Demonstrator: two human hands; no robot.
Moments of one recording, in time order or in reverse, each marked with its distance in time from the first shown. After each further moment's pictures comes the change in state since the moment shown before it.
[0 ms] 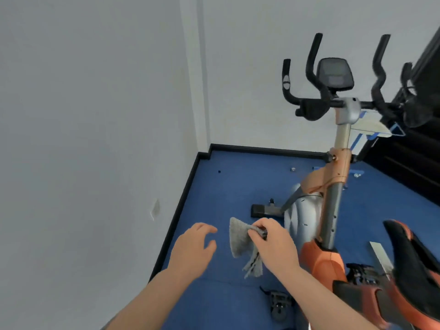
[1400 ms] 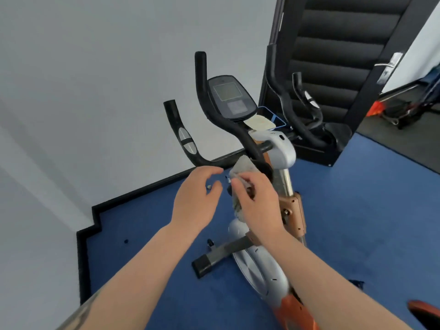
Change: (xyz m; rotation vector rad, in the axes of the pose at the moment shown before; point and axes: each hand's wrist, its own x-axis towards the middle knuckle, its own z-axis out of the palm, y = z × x) left_hand 0.536 0.222 0.006 -0.366 -0.187 0.617; right_hand 0.423 0.022 -0.139 0.164 0.728 0.242
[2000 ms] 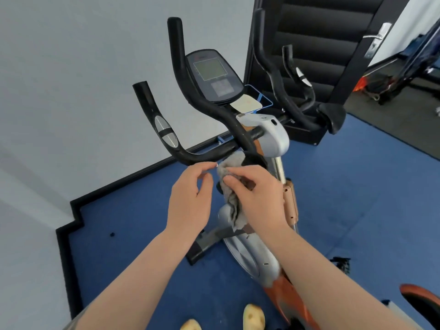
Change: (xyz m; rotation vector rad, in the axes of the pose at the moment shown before) left_hand 0.013 -0.010 0.027 -0.193 0.020 -0.082; right_hand 0.017 0.010 0.001 0.077 0.082 0.057
